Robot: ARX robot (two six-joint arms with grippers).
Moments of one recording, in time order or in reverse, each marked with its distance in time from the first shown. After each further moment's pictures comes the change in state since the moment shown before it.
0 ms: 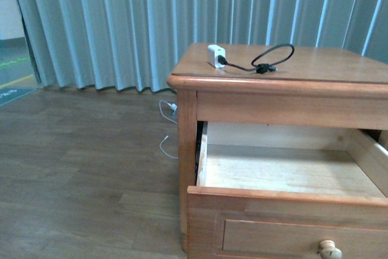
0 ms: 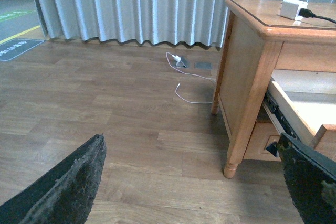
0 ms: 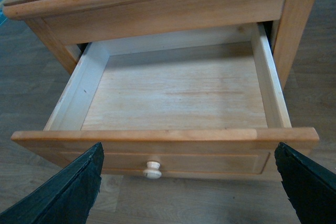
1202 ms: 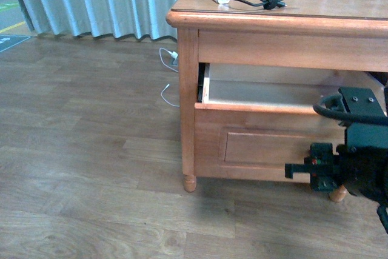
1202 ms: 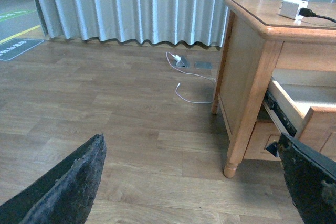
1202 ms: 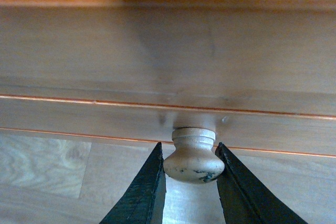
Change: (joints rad) left arm 0.000 0.000 0.000 0.000 0.000 0.000; right arm 0.304 1.108 0.242 0.596 0.292 0.011
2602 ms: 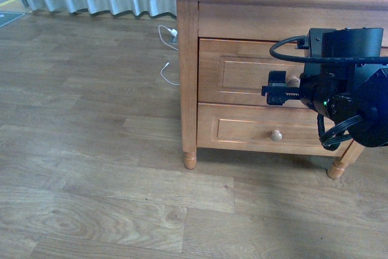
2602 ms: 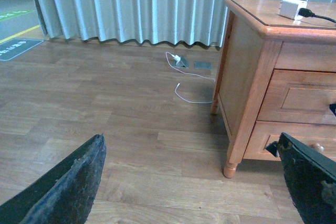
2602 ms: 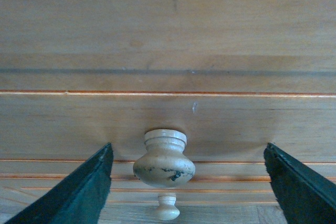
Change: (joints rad) left arm 0.000 0.000 0.000 0.000 0.000 0.000; right arm -0.026 0.447 0.583 0.098 0.144 -0.058
